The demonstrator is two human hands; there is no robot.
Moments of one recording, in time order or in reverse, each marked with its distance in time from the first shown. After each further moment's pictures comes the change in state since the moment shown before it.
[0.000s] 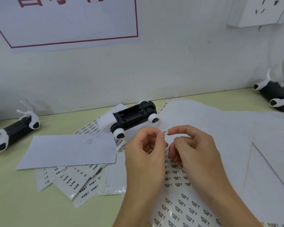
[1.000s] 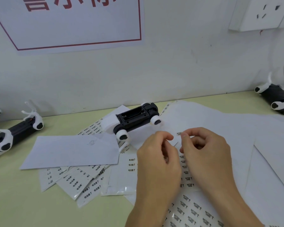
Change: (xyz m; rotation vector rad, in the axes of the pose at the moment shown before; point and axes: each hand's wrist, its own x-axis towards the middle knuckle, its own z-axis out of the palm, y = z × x) left_hand -0.007 -0.004 0.008 0.397 -0.018 0.316; right_hand 0.010 0.015 -0.003 -0.208 0.275 -0.107
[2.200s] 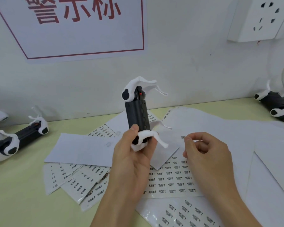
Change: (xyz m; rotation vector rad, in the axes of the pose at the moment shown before) left_hand 0.031 0.000 -0.040 -1.326 0.108 -0.616; right_hand 0.001 0.000 -0.003 0.090 0.006 0.056
